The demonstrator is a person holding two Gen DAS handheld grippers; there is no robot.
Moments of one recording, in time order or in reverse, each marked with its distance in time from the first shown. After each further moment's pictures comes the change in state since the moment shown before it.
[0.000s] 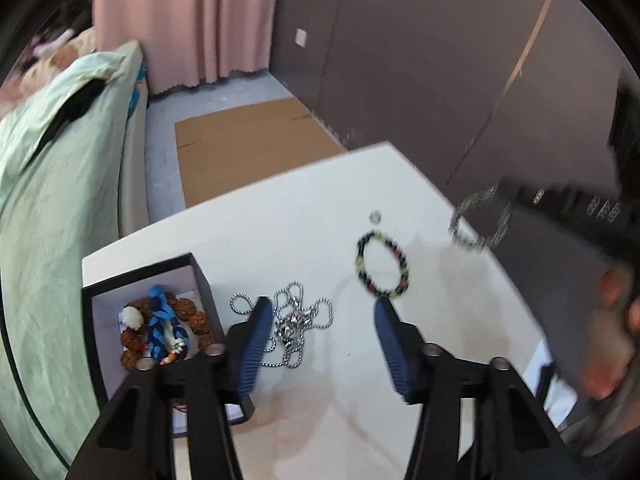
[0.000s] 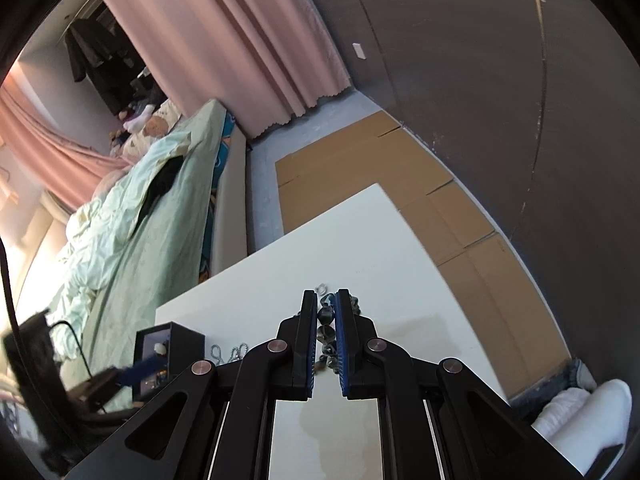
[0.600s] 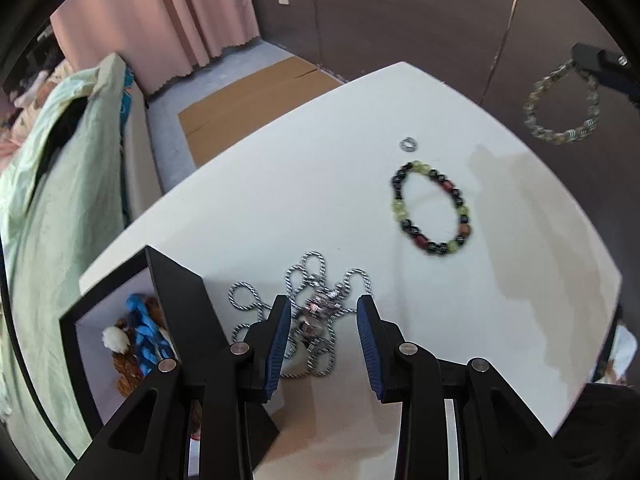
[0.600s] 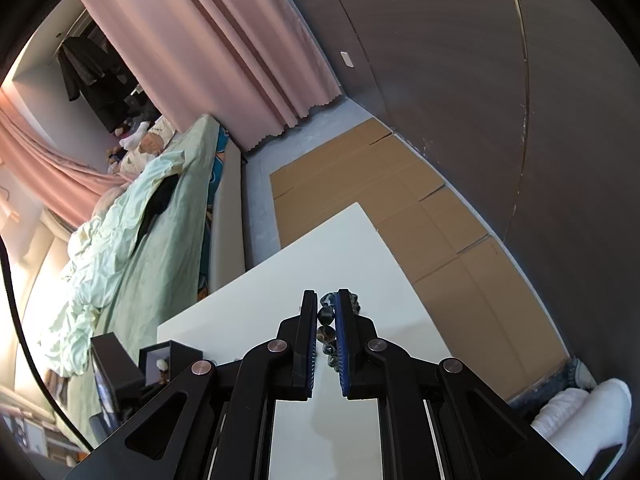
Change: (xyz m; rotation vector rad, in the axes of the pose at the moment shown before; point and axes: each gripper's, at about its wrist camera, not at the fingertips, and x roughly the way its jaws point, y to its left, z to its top) left arm 0.063 -0.003 -0.006 0.170 0.153 0.177; right arm -0.011 -0.020 0.012 0.043 -0.023 0.007
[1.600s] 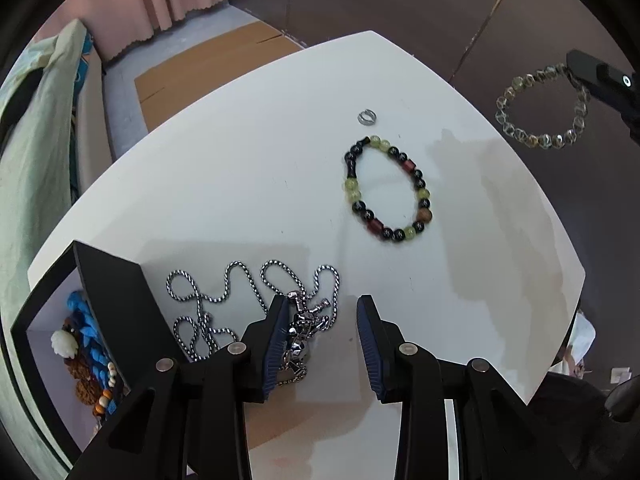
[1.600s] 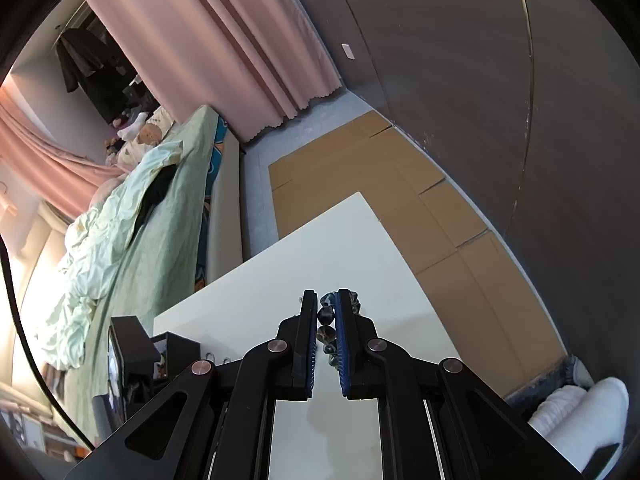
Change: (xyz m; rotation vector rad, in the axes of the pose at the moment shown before) left arm 0.017 -0.008 0.003 -0.017 0.135 -0.197; right arm 0.002 0.008 -0.003 -0.014 0.028 -0.012
